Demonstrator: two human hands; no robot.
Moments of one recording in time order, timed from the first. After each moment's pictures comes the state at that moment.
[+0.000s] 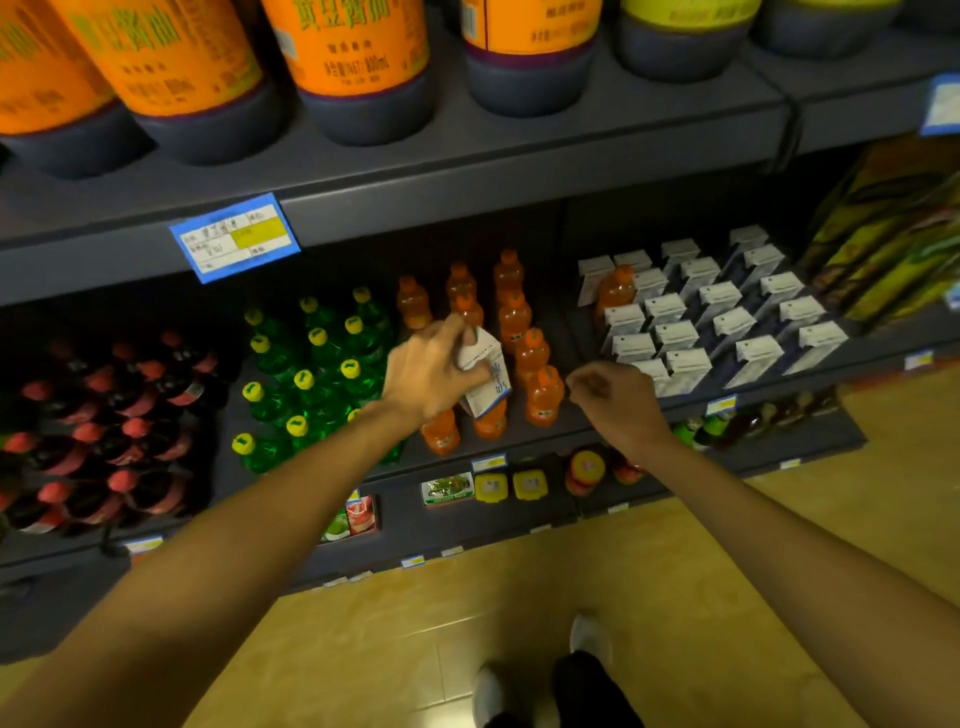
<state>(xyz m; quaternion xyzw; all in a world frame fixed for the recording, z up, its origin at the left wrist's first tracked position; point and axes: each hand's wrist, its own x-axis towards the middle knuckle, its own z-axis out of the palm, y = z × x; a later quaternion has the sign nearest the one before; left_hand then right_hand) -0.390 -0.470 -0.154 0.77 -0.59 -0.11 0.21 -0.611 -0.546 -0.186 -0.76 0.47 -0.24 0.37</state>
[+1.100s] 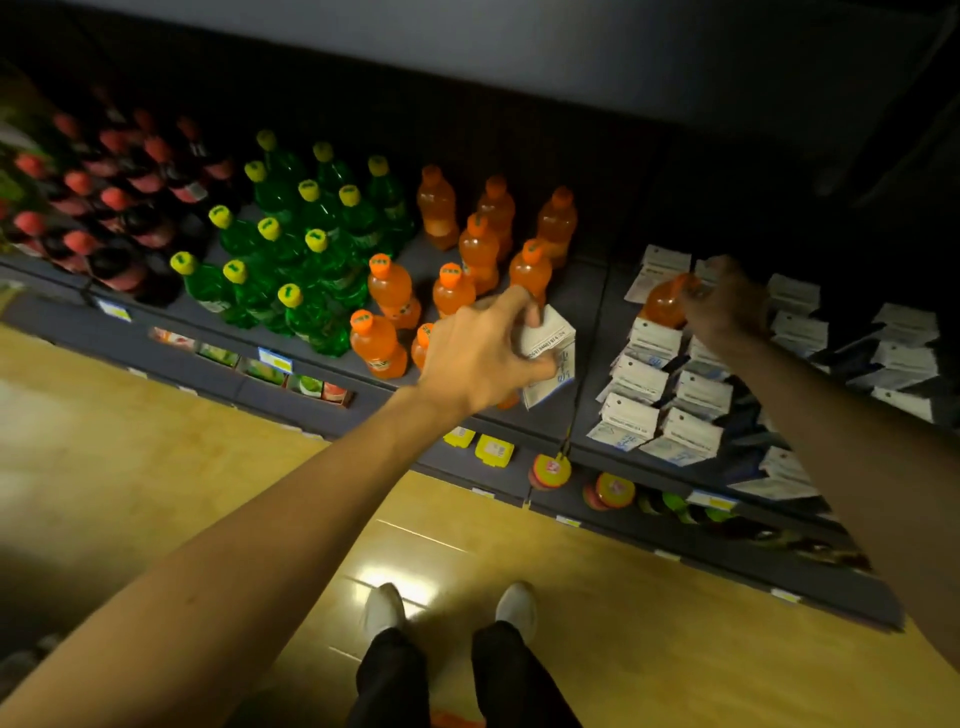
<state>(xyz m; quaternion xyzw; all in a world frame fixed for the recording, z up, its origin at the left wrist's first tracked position) -0.533 -0.581 -0.198 0.87 -0.37 -0.11 0.30 -0.616 -0.850 -0.272 -0.84 0.49 -0.09 0.21</state>
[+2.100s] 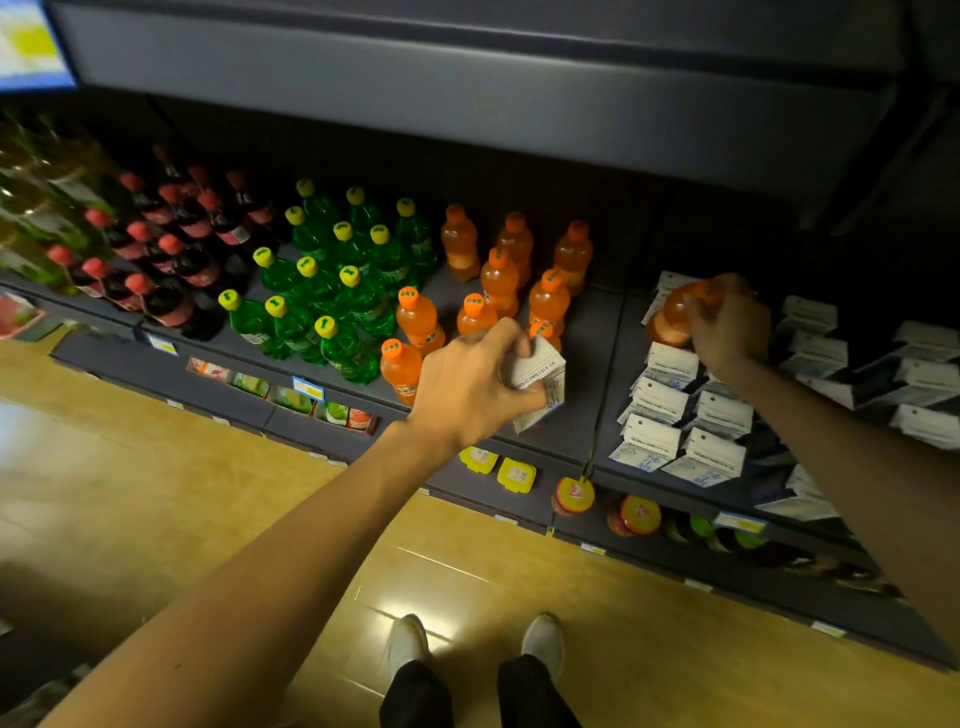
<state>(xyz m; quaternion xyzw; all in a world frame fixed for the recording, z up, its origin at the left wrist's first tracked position) -0.530 -0.546 -0.186 0.87 -0.40 -0.06 0.30 -0.615 -0.827 -0.257 -0.84 0.47 -0.12 0.25</state>
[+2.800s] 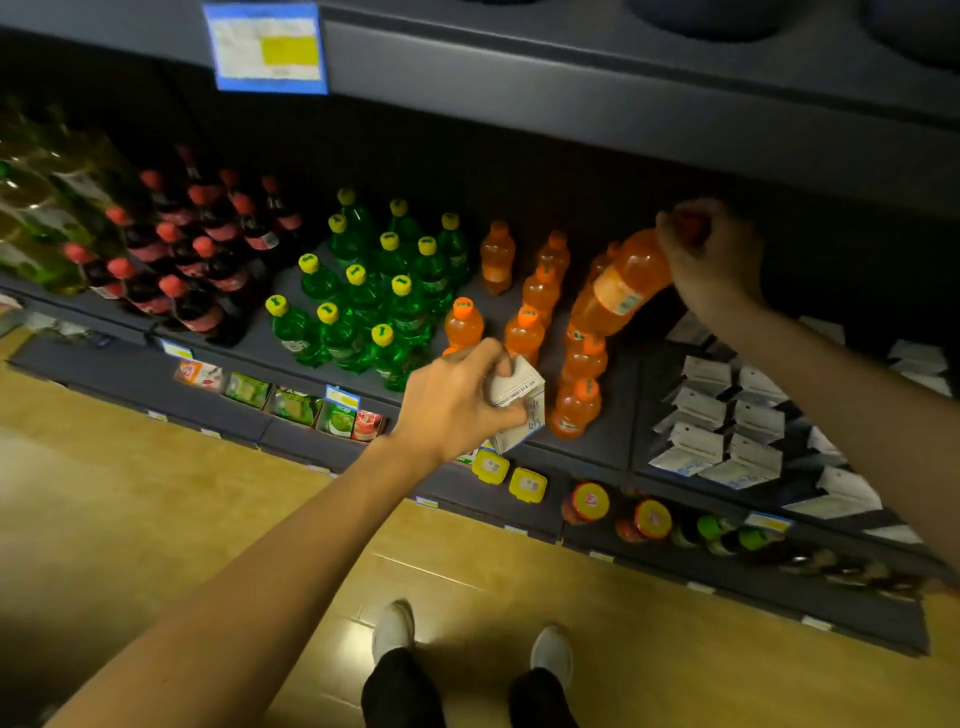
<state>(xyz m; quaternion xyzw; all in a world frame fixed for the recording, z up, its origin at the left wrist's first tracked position) -0.474 -0.441 -0.185 0.86 -0.40 -0.07 0.31 -0.535 -0.700 -0.130 -0.83 0.38 -0.23 0.32</state>
